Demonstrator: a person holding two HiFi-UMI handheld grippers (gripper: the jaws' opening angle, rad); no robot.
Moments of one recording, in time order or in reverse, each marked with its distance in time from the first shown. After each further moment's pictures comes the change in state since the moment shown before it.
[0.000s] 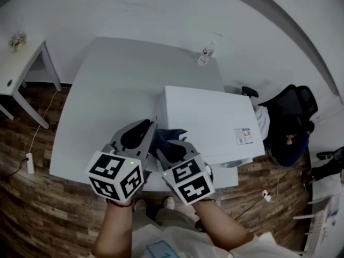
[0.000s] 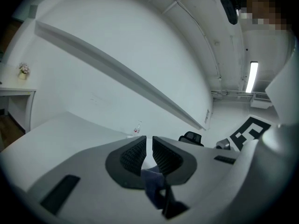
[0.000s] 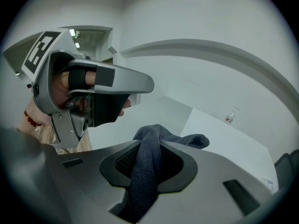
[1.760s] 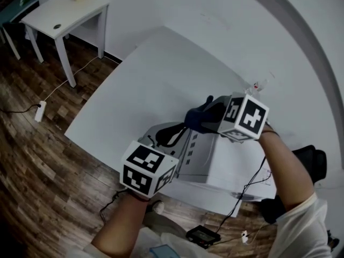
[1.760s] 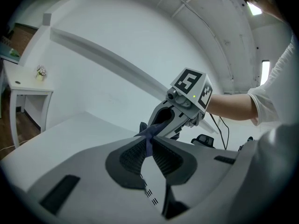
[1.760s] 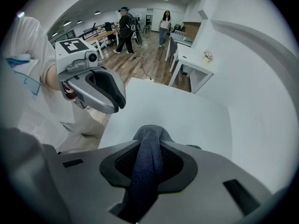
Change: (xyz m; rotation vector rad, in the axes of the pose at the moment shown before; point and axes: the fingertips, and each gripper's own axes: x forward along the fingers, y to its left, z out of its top) left arm -0.037 0.063 -0.009 -0.049 -0.025 0.142; right arm 0.074 -0.008 0.091 -0.893 0.419 0.540
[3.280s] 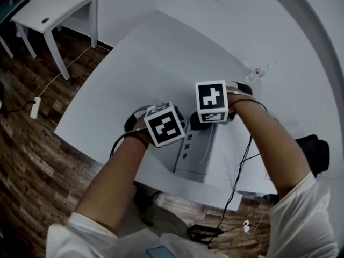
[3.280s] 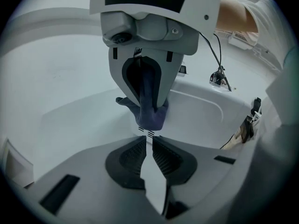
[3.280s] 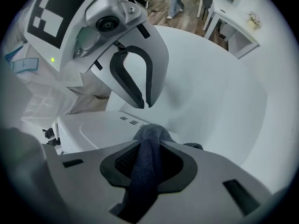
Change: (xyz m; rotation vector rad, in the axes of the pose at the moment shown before) left arm 0.095 0.036 -0.131 0.561 0.740 -0.313; right arm 0.085 -0.010 -0.084 -0.203 0.489 0.283
